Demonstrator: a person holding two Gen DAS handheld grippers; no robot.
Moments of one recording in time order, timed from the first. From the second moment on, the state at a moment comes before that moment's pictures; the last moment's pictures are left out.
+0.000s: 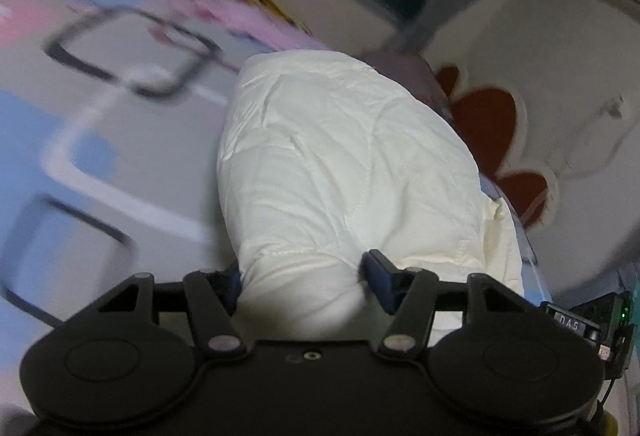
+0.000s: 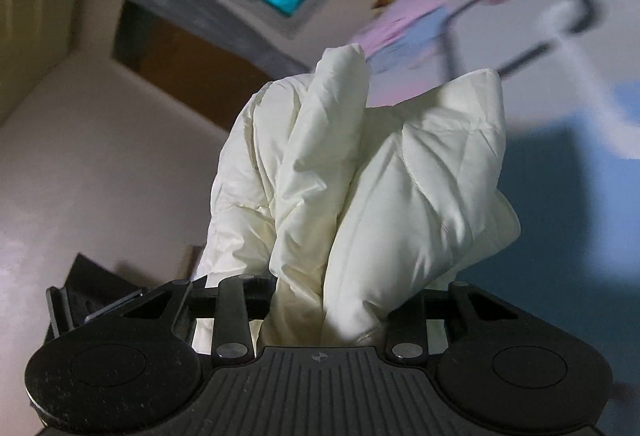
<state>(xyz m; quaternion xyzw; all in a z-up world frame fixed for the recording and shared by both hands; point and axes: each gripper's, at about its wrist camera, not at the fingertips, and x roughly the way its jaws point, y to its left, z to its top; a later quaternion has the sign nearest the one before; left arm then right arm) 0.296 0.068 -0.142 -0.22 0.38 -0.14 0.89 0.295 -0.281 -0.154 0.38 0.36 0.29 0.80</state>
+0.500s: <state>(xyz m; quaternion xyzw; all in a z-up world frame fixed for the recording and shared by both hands) 0.383 0.347 -0.159 -0.16 0.34 -0.08 0.92 0.427 0.043 -0.211 0.39 0.39 0.31 0.78</state>
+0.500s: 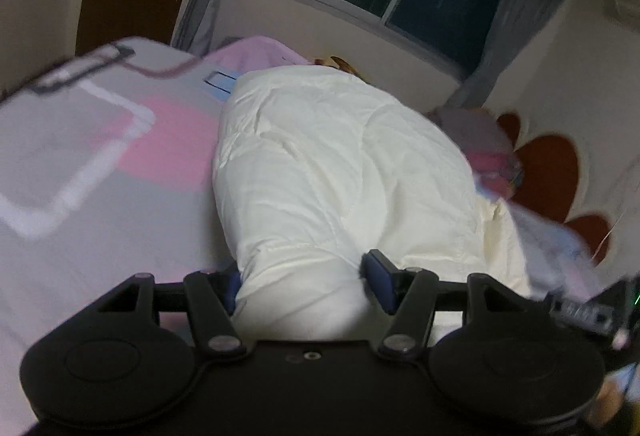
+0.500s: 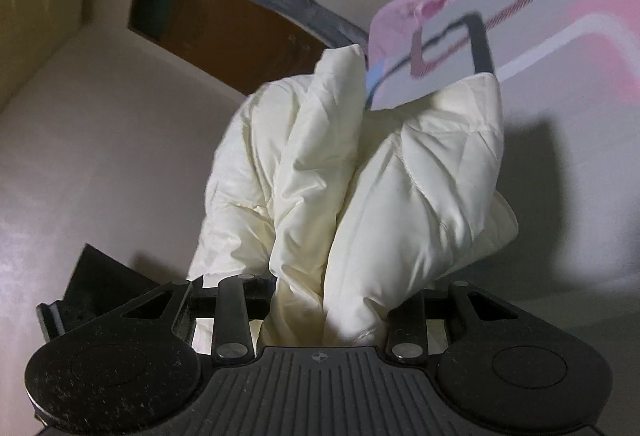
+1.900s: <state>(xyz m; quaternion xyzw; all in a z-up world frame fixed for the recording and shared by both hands) 0.265 0.337 -0.099 -0.02 0.37 0.05 0.93 0.309 0.128 -0.121 0.12 0.30 0.15 0.94</state>
